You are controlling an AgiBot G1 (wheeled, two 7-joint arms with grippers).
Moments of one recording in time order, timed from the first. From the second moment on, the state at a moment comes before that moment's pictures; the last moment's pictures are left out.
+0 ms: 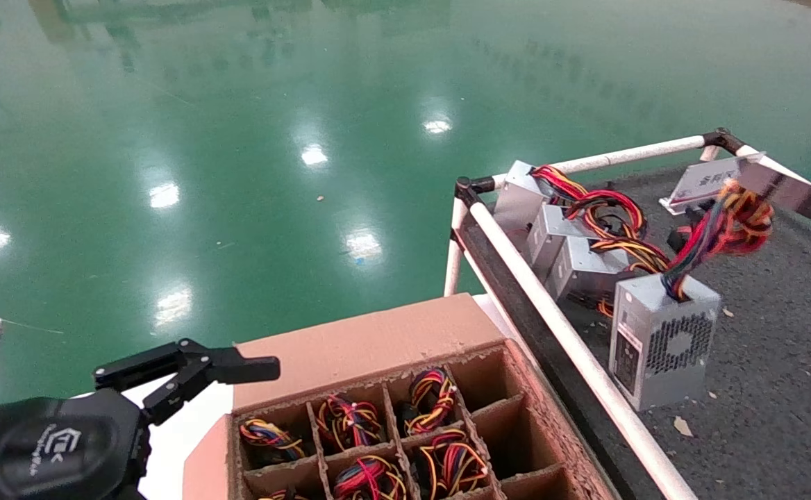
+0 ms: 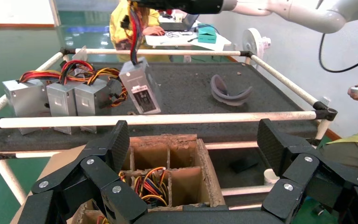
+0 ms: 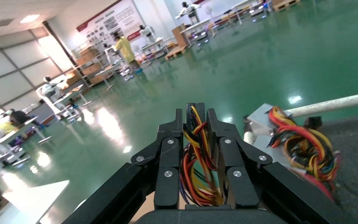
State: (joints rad) left arm -1.10 0.57 0.38 -1.25 0.66 1.45 -0.13; right arm 1.06 -0.50 -0.09 0.82 -0.64 -1.27 0.44
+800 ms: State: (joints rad) left arm -1.10 0.57 0.38 -1.25 0.66 1.45 -0.13; right arm 1.33 -0.69 -0.21 0.44 -0.80 -1.35 0.28
